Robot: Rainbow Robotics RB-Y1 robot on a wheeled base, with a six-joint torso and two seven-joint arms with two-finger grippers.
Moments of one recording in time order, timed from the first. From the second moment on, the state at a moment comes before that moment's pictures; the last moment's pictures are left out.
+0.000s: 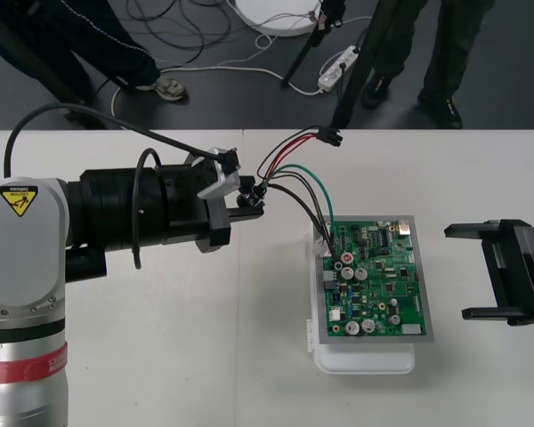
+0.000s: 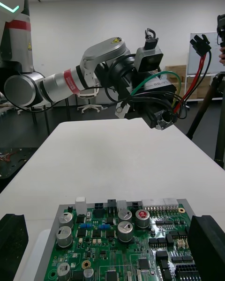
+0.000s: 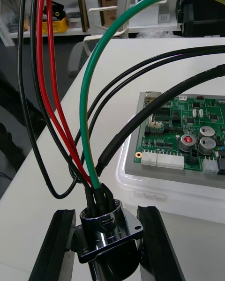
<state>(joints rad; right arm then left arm) -0.27 -1.11 0.58 -1.28 0.30 -1.53 0.68 -0.24 0.07 0.11 -2.02 -2.01 -1.45 0.27</state>
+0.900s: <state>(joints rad) -0.21 -1.12 0.48 -1.58 0.27 -1.35 0.35 -0.24 0.07 0.13 -2.02 -2.00 -1.45 0.24</state>
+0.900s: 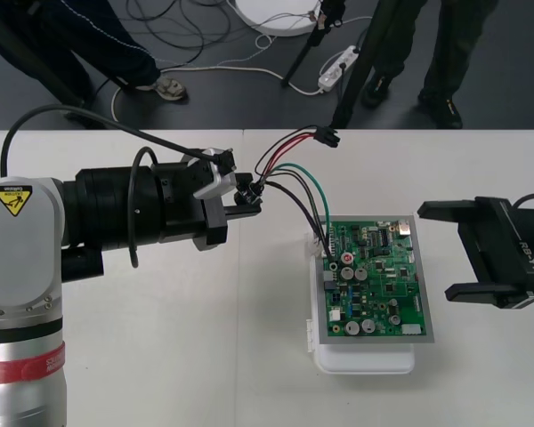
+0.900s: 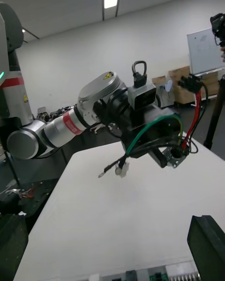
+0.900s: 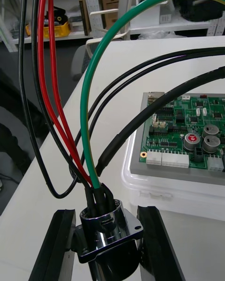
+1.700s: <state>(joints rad) 0.09 -1.13 0.19 -2.06 0.29 -0.84 0.12 -0.23 0.07 0.13 -2.02 -2.08 -1.38 0.24</state>
